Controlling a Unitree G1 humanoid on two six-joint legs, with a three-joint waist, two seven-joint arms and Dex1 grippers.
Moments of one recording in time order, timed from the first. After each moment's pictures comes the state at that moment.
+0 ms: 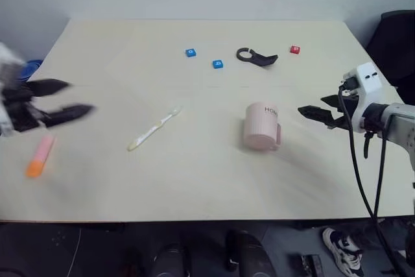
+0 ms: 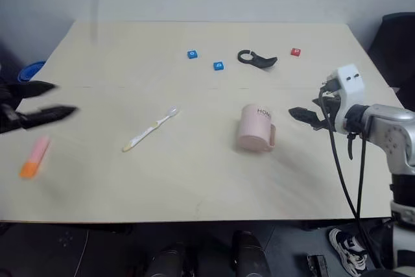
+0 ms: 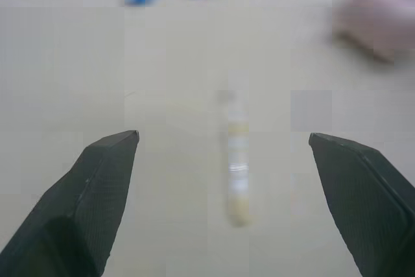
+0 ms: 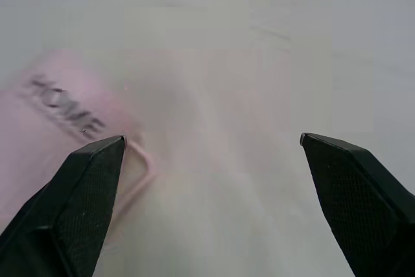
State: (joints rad) left arm -0.34 1.12 0.45 -0.33 -0.65 0.89 -1.08; right arm -0.66 -0.86 -0.13 0.12 0.55 1.05 0.59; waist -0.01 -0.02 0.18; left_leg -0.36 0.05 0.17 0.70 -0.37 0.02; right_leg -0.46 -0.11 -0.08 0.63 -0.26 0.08
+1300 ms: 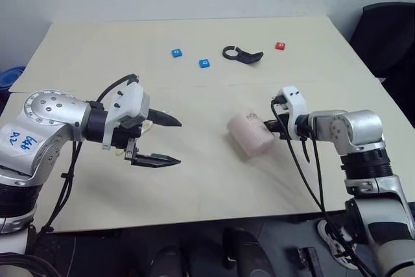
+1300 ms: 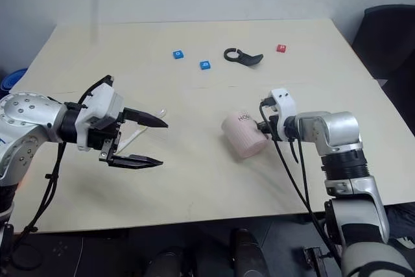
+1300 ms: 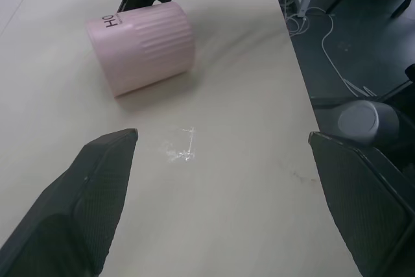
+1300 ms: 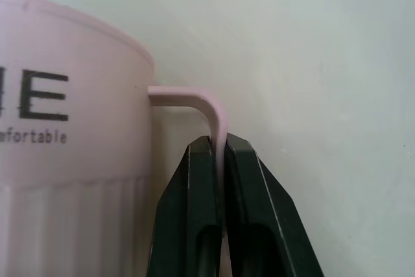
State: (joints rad) left arm -0.60 0.98 -0.02 -0.34 -0.59 0.68 -1.19; right arm -0.82 -0.56 0.04 0.24 0.41 1.19 0.58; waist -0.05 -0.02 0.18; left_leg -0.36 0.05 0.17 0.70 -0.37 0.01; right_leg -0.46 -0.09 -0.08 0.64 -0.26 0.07
